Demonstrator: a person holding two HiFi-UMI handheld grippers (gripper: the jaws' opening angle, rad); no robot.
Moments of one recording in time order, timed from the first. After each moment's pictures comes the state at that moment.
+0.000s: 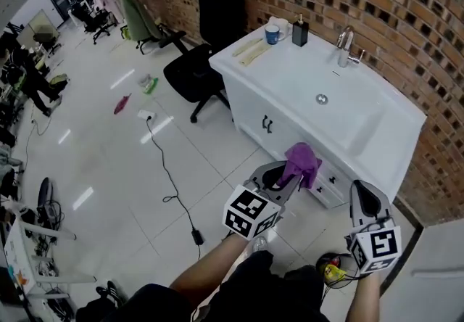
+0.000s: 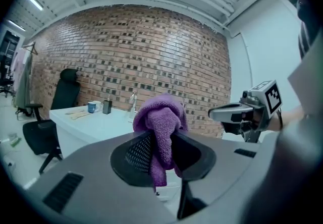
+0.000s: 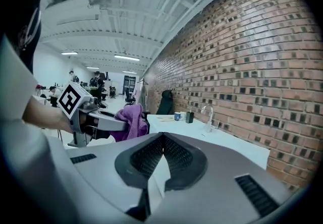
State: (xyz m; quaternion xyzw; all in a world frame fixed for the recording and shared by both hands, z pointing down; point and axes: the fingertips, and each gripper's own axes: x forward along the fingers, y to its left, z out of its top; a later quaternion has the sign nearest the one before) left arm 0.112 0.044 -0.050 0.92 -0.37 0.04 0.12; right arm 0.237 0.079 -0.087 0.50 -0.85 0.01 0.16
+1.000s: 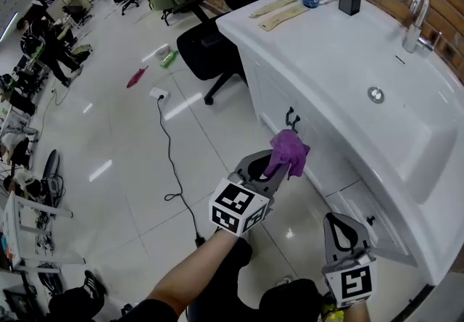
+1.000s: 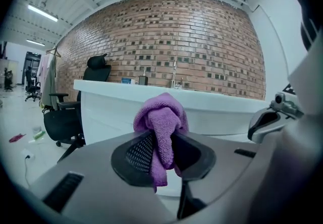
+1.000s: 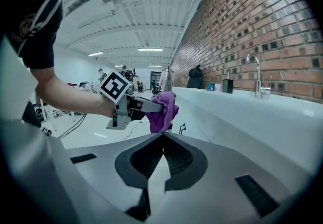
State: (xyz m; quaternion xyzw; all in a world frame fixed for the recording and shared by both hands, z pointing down) left arm 0.018 -0.126 0.192 0.85 -0.50 0.08 0.11; right arm 0.137 -0.026 0.179 0.33 -0.93 0.01 0.17
